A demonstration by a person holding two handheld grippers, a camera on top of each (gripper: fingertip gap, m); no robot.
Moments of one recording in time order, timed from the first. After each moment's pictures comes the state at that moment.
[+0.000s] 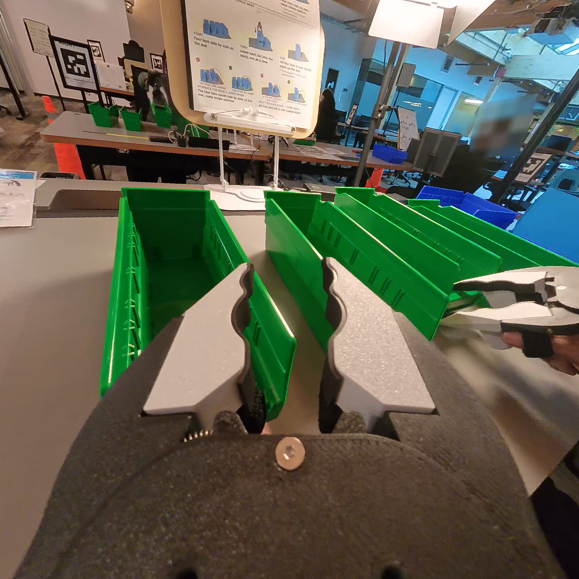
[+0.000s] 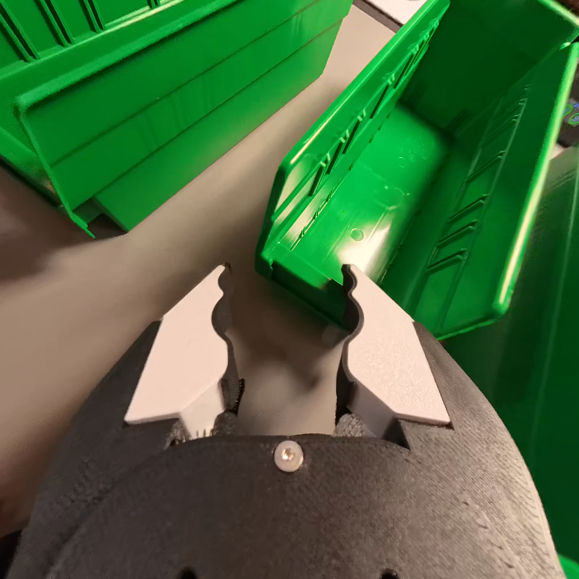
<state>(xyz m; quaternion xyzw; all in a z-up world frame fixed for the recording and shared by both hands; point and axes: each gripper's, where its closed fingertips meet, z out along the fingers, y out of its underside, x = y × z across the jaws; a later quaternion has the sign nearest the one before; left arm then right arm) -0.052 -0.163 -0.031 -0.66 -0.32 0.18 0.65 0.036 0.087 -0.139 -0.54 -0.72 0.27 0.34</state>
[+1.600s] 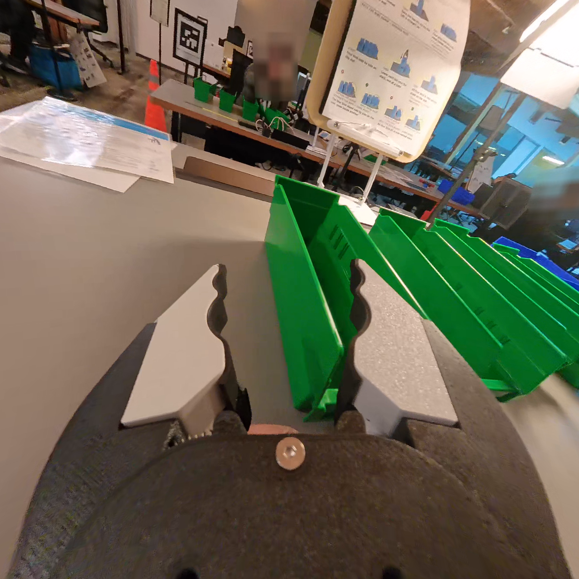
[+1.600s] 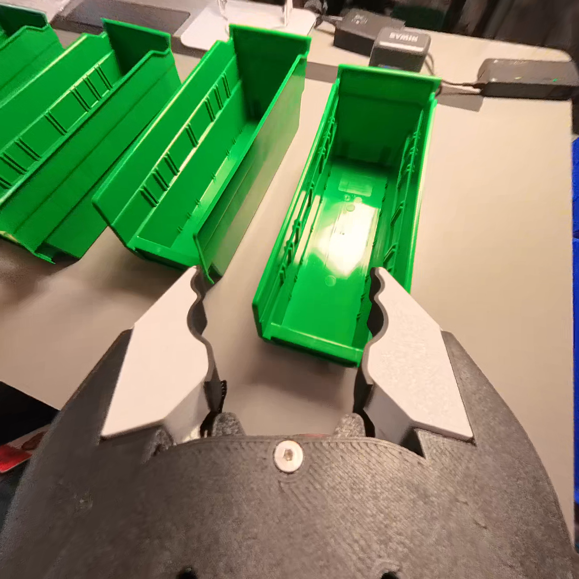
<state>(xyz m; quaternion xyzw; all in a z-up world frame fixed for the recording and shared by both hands) -0.123 -0.284 -0.054 -0.60 -0.45 0.19 0.63 0.104 0.238 -0.050 -0.64 -0.62 0.33 0.31</state>
